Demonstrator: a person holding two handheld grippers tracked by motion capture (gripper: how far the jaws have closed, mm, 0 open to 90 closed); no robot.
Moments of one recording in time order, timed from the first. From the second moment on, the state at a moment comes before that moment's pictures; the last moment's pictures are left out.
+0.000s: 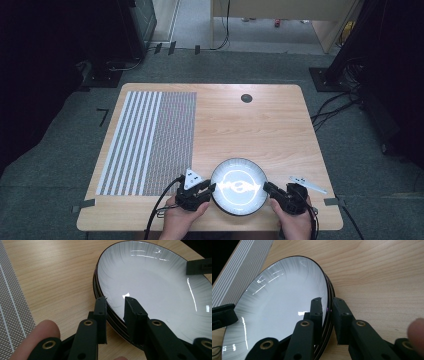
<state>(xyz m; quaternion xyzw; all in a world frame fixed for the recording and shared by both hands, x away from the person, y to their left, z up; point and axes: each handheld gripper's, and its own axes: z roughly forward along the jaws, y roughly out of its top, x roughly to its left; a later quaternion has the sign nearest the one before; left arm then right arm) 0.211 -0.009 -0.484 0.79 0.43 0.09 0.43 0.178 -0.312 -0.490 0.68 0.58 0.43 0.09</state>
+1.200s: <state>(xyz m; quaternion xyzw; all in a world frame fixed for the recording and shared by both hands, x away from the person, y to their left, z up) 0.214 -0.010 -0.484 0.79 0.44 0.09 0.42 0.184 -0.312 -0.490 0.71 0.53 0.46 0.04</state>
